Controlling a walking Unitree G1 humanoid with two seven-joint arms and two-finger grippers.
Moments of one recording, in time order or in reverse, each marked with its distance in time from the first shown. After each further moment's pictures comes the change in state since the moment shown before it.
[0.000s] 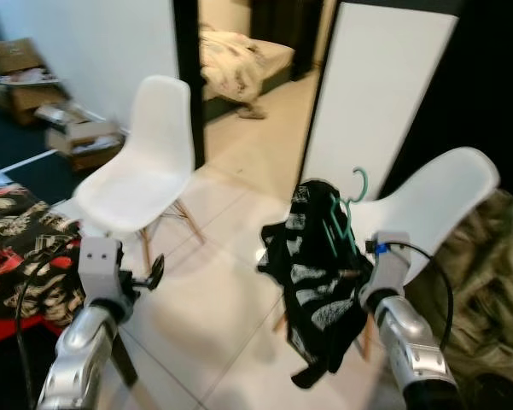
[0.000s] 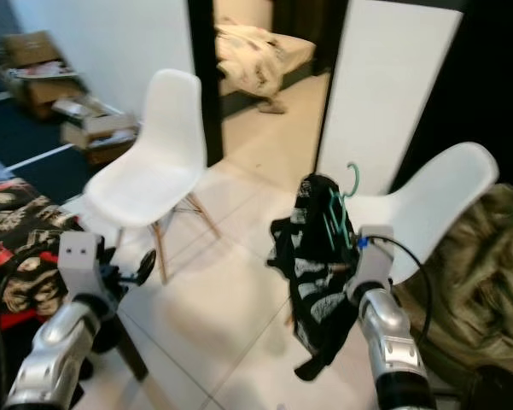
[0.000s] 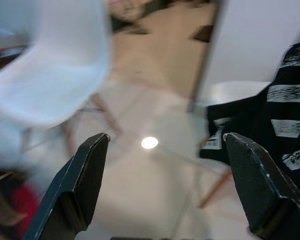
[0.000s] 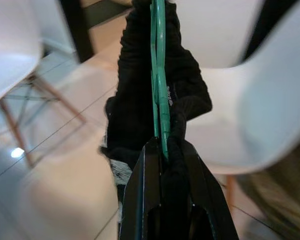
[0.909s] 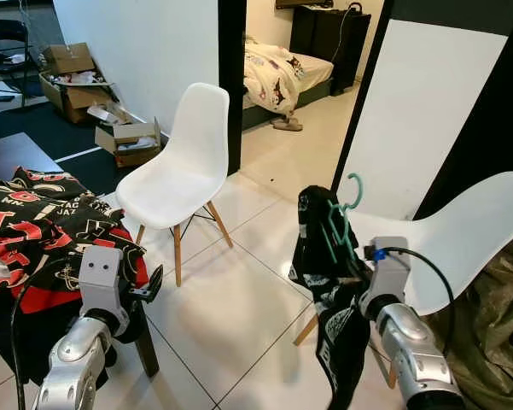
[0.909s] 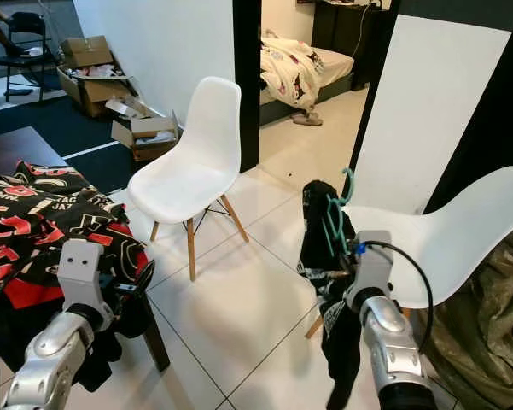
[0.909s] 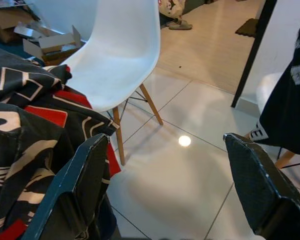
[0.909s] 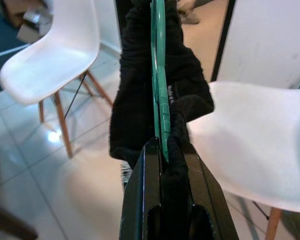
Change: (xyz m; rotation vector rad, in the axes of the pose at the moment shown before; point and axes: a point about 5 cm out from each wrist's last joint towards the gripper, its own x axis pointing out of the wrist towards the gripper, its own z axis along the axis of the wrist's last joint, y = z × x) left arm -0.015 0.006 -0.011 0.090 0.042 0.007; right arm -0.012 0.000 -0.002 -0.007 0.009 0.014
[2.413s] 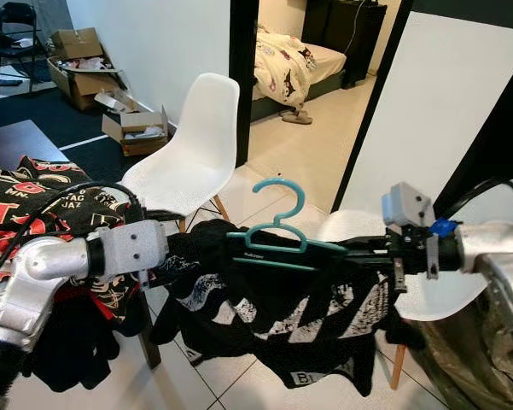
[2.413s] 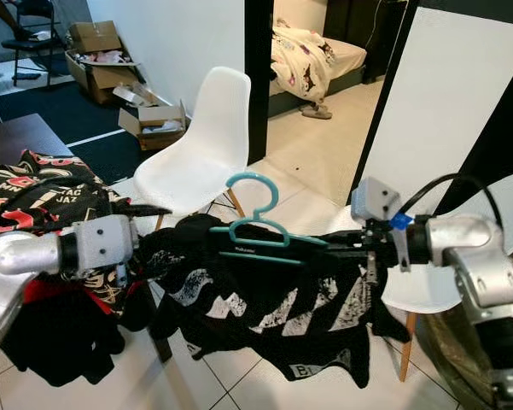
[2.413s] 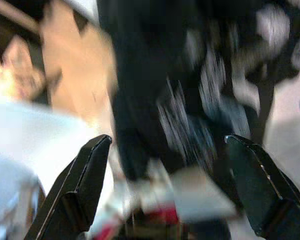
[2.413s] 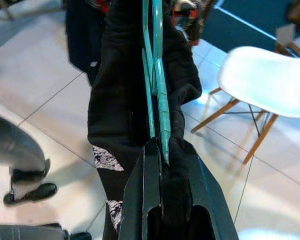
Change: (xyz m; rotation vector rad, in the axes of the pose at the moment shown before) left arm 0.007 0.021 0.104 0.964 -0.061 -0.875; right arm -0.033 -0.006 0.124 -0.578 0.026 1.105
